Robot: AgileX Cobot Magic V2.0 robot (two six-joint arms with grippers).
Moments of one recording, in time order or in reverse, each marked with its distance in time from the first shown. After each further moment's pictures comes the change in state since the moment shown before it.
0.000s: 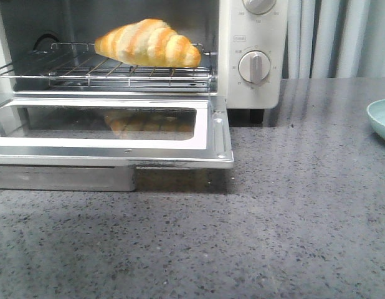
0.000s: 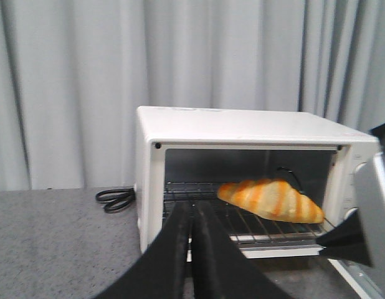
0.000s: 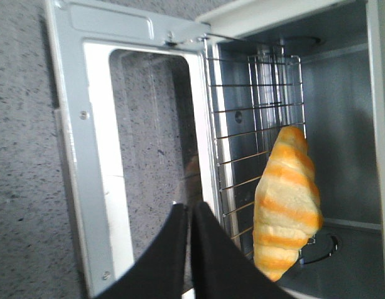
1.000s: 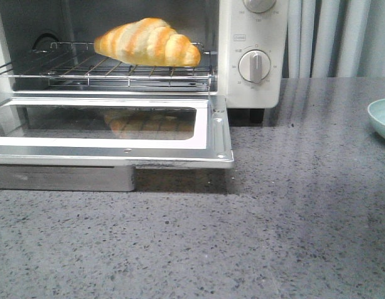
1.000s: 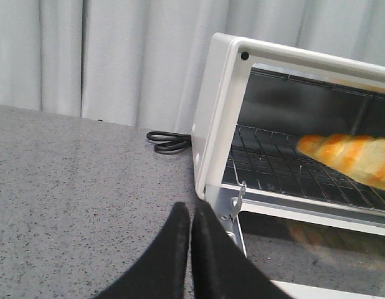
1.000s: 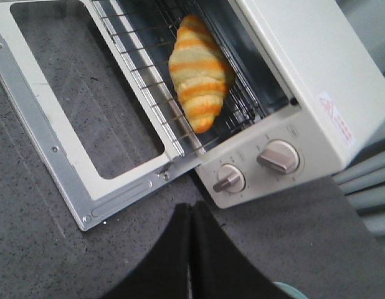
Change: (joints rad) left arm 0.126 0.000 0.444 -0.083 -0.389 -0.007; right arm 0.022 -0.638 0.421 0.007 0.066 0.292
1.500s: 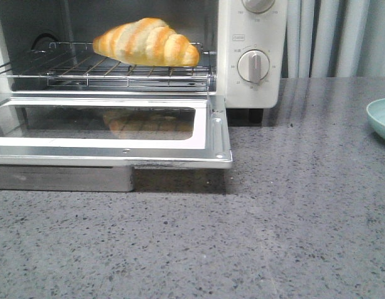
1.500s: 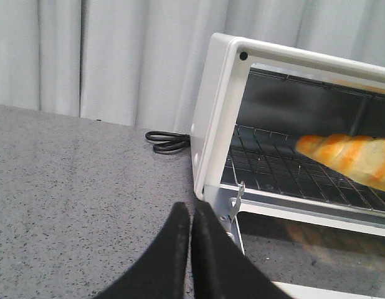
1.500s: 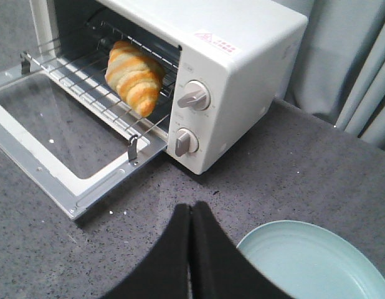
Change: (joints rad) left arm 0.000 0.000 0.000 -0.001 -0.002 -0.001; right arm 0.000 -0.565 0.235 0.010 0.019 0.218
